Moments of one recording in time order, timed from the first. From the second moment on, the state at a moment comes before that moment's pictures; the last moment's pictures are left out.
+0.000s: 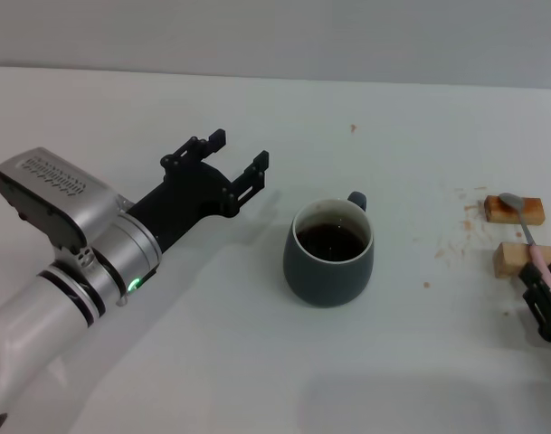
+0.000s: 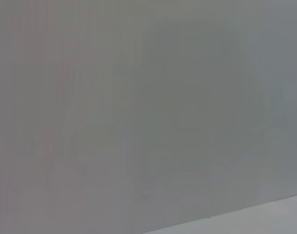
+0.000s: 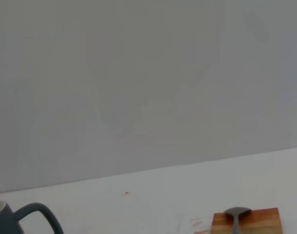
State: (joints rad) left arm -0.49 -2.08 -0.87 -0.35 2.82 0.95 -0.37; right arm 0.21 2.08 -0.57 0.10 -1.22 -1.36 0.46
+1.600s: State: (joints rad) left arm -0.45 -2.08 -0.87 -0.36 2.82 0.95 -0.37; right arm 0.21 2.08 -0.55 0.10 -1.21 -1.34 0.46
